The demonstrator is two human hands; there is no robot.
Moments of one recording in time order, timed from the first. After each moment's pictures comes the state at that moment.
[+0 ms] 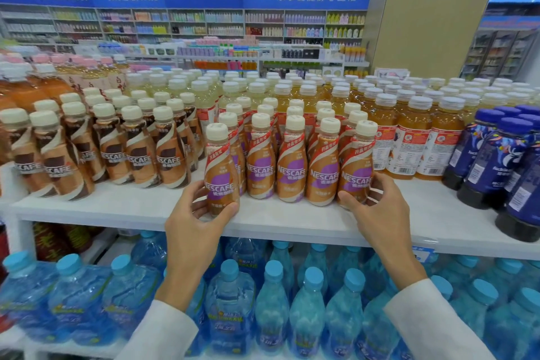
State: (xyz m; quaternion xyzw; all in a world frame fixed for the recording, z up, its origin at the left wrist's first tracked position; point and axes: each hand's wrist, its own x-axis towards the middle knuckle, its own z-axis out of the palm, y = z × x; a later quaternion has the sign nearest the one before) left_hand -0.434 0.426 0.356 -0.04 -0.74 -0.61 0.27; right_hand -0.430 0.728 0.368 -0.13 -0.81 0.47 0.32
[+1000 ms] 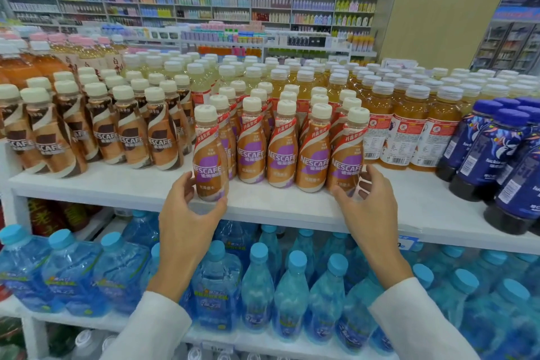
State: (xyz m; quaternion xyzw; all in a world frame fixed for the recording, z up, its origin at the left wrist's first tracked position) left_hand -0.421 0.435 0.342 0.01 -0.79 -0.55 0.28; right_hand -0.413 0.723 0.367 -0.13 -0.83 0.45 0.30
